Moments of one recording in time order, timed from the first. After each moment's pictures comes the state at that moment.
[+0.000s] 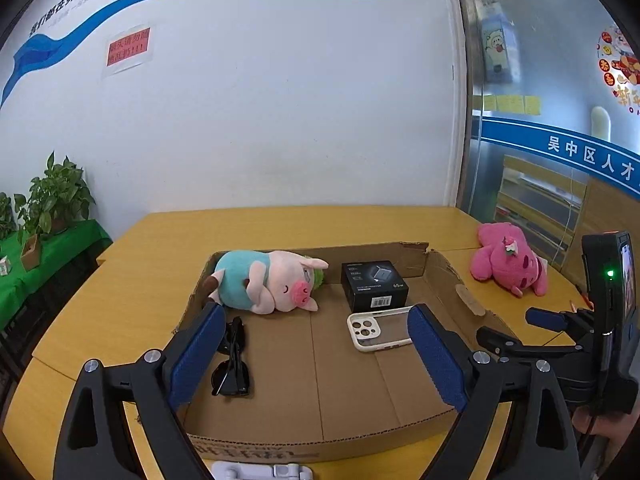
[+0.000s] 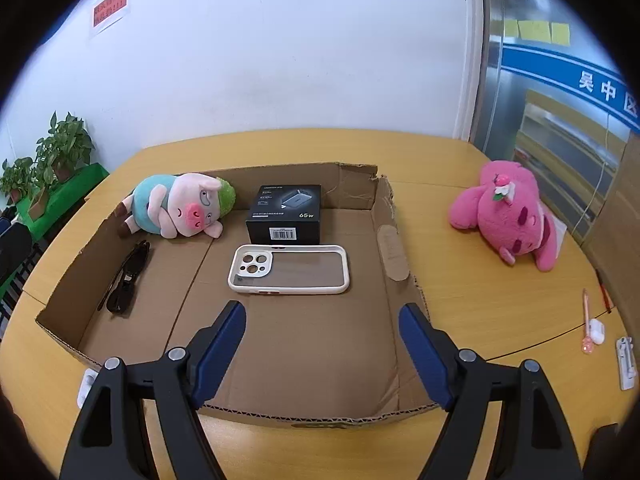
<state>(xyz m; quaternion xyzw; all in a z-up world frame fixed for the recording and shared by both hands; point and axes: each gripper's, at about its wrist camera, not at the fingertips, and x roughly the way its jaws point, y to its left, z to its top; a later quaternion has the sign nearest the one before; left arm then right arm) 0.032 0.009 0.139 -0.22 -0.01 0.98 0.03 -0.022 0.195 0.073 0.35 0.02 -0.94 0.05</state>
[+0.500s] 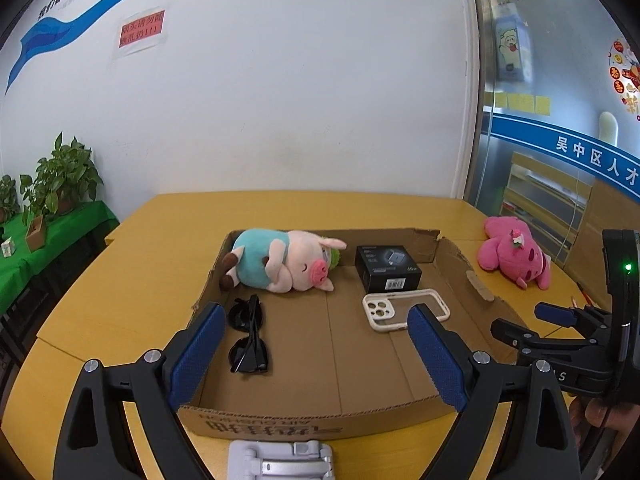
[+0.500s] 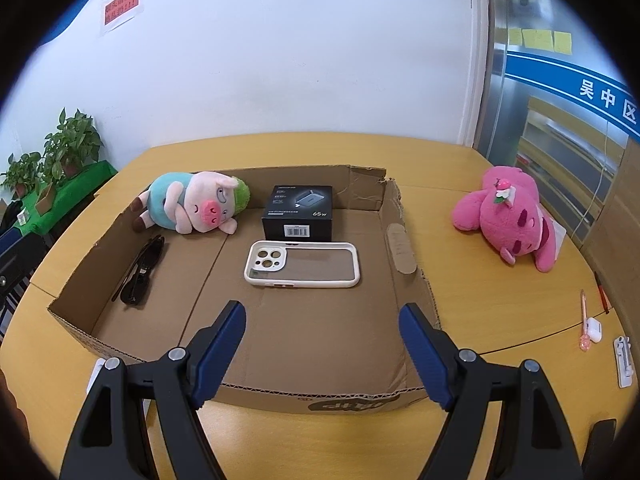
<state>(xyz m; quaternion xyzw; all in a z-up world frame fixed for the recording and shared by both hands) 0.044 -0.020 0.126 -0.24 -0.03 0.97 0.03 -0.004 0.183 0.074 0.35 0.02 -0.93 0.07</state>
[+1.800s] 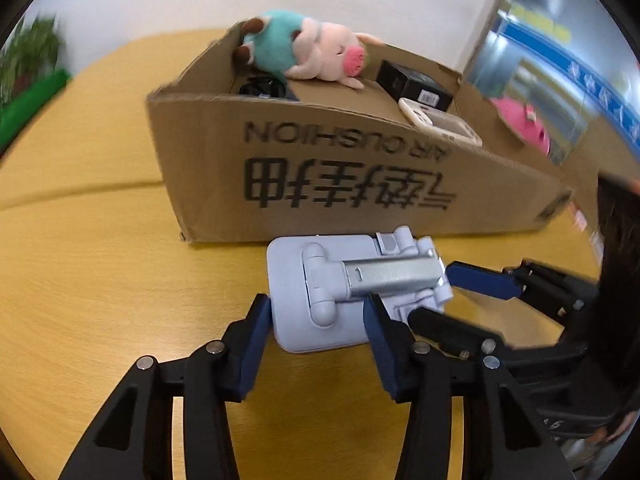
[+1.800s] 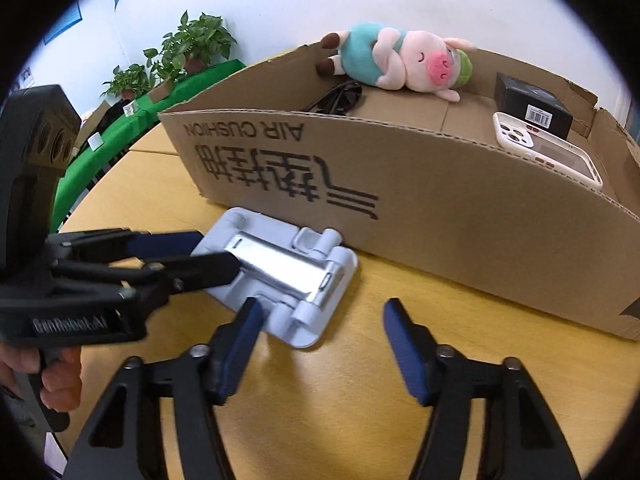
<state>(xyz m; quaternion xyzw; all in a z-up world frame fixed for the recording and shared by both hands) 0.055 -0.090 -0.041 -0.46 -0.06 0.88 0.10 0.051 0.036 -0.047 0.44 0.06 -0.84 0.30</state>
